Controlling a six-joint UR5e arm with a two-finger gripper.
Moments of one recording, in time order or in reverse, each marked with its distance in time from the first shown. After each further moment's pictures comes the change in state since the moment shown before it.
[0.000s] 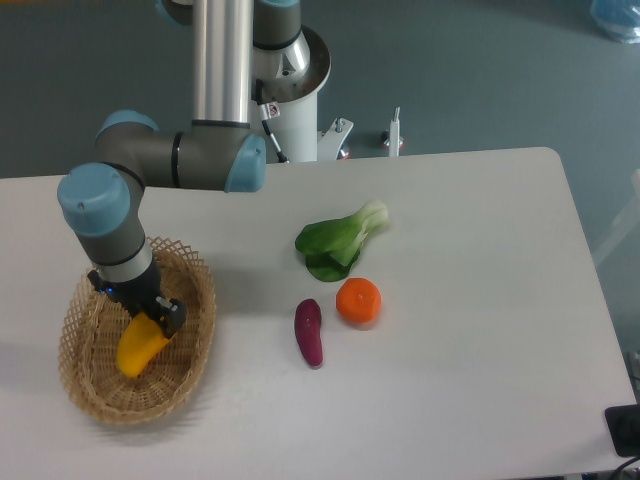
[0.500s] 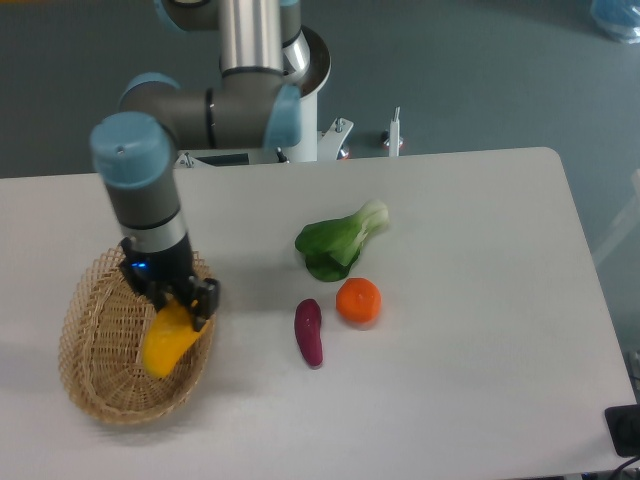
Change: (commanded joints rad) arm 0.172 0.089 0.005 -0.006 -0.028 0.069
